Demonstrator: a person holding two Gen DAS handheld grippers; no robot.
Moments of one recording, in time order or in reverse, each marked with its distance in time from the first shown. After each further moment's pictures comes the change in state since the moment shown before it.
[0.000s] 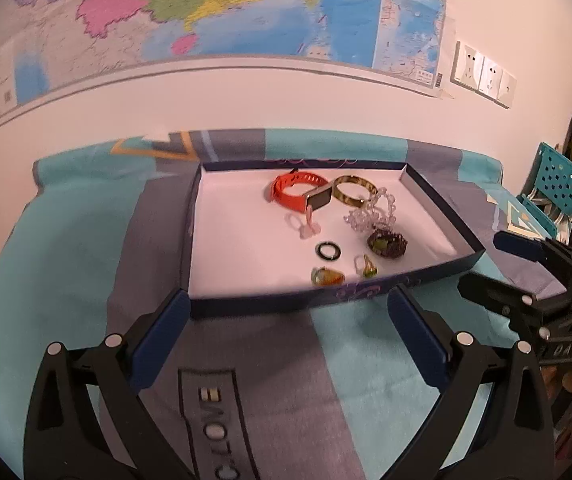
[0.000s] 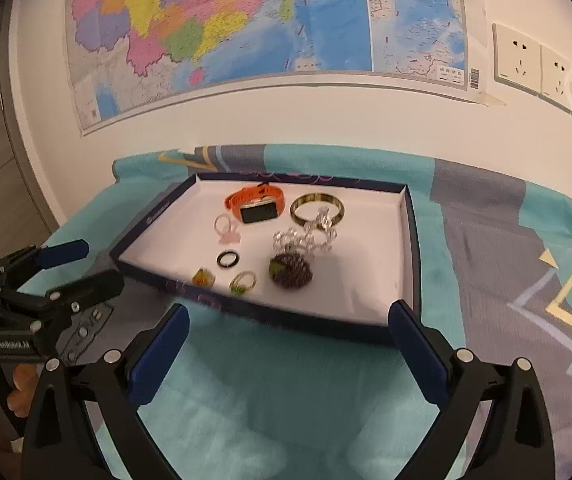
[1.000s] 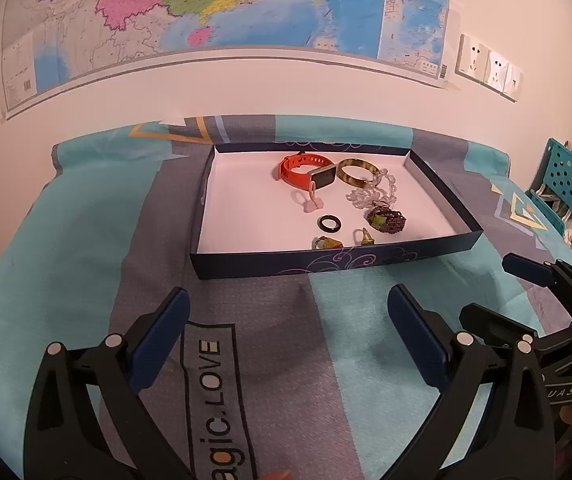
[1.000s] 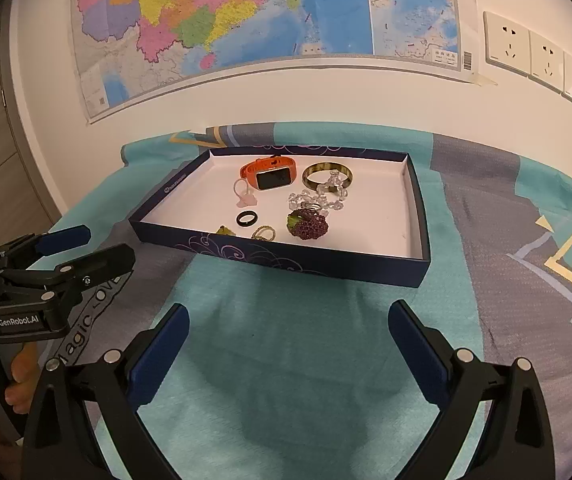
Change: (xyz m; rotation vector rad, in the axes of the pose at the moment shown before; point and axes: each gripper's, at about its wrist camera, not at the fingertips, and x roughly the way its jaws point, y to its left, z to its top) left arm -0.019 -0.010 -0.019 -0.012 0.021 0.055; right arm -0.017 0.013 -0.032 0.023 0.030 0.006
